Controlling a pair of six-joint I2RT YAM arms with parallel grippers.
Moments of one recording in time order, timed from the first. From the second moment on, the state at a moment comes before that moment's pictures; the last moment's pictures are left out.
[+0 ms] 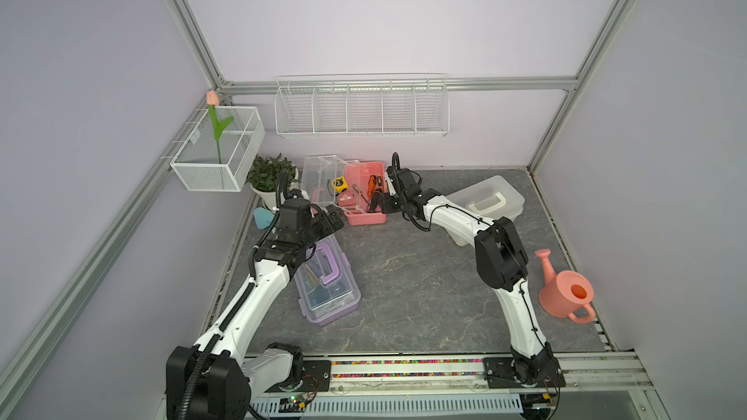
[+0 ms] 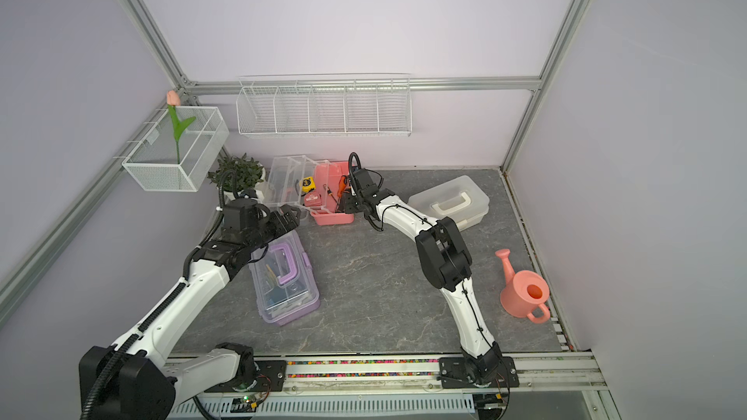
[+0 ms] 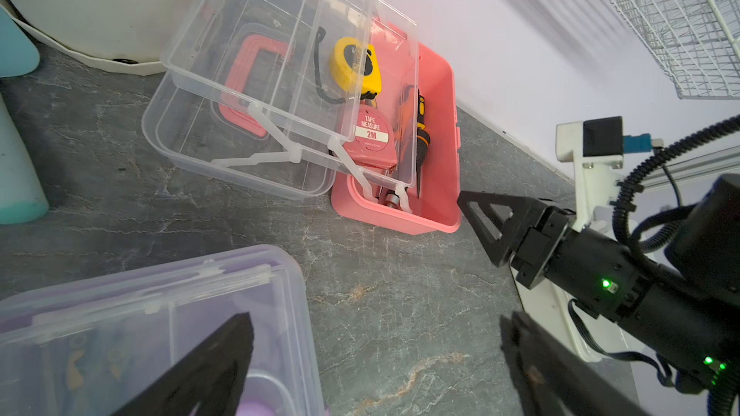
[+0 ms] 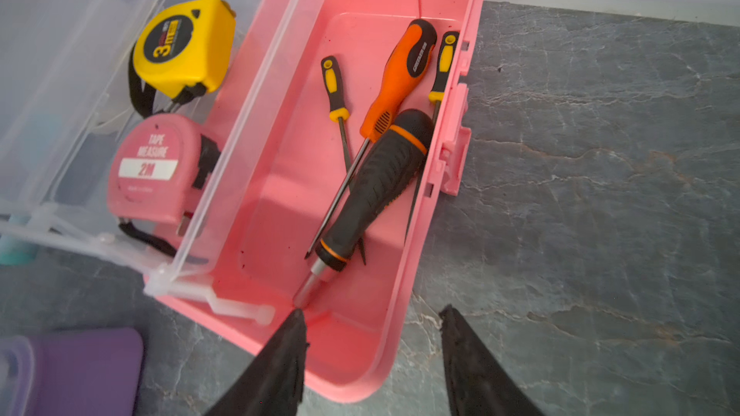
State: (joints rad) left arm -0.26 1.15 0.89 -0.30 0.07 -0.63; right arm 0.65 2.29 1.92 -0.39 0.02 0.34
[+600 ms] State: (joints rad) left arm -0.26 1.16 0.88 -0.30 0.08 -0.63; right arm 0.64 2.38 2.04 -0.51 0.07 0.36
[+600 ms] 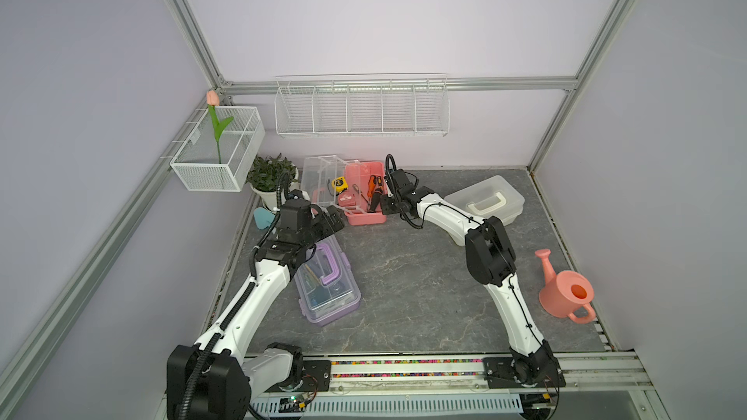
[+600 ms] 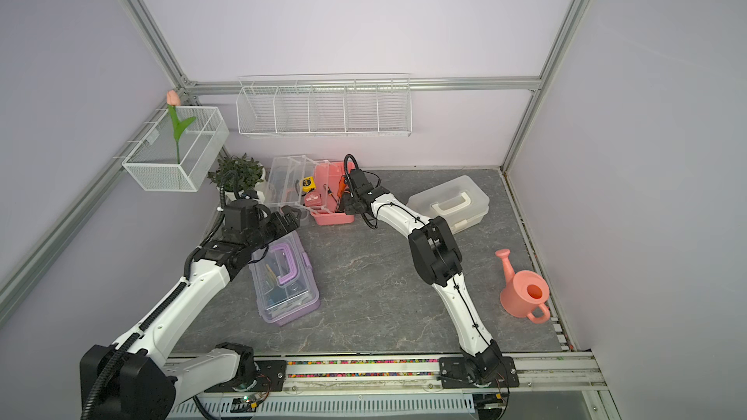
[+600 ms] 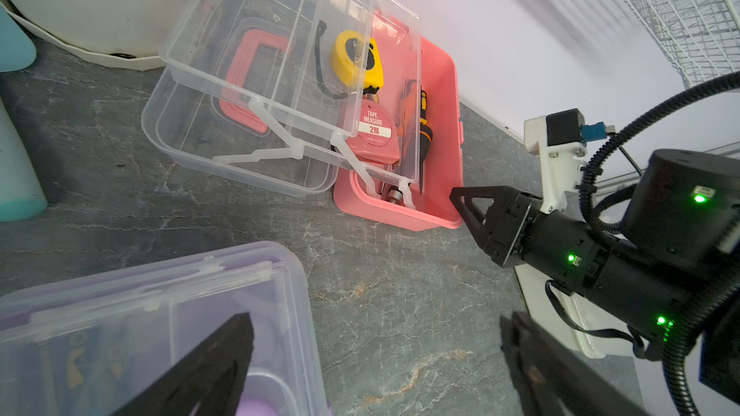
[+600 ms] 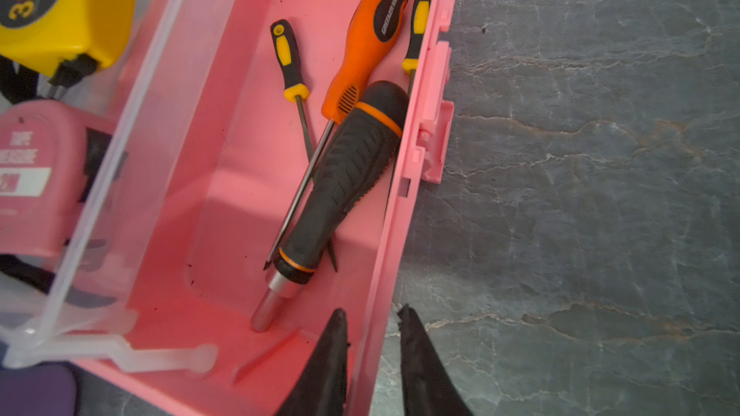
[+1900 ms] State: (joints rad) left arm -0.26 1.22 0.87 -0.31 0.11 -0.63; right arm 0.56 1.70 1.10 -0.39 0.14 0.36
